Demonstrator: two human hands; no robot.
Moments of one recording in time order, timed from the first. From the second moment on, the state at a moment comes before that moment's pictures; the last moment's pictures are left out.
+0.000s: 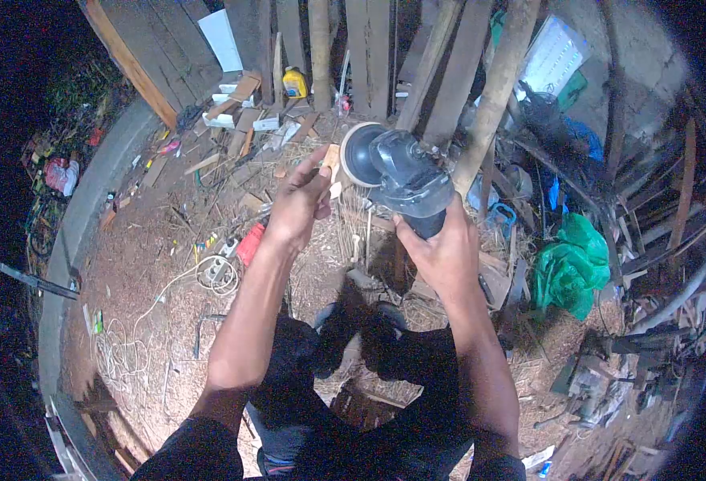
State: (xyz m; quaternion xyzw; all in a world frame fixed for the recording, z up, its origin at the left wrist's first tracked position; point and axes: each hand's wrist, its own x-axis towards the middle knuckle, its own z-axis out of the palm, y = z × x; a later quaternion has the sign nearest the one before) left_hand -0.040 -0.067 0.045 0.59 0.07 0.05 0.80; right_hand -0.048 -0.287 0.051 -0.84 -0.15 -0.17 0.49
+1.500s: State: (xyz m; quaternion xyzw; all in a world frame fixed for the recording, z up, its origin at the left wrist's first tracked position) left_hand -0.046 -0.036 0.056 0.69 0.12 -0.01 0.71; right_hand -0.050 -0.292 0.049 -0.86 -0.17 -0.19 0.43
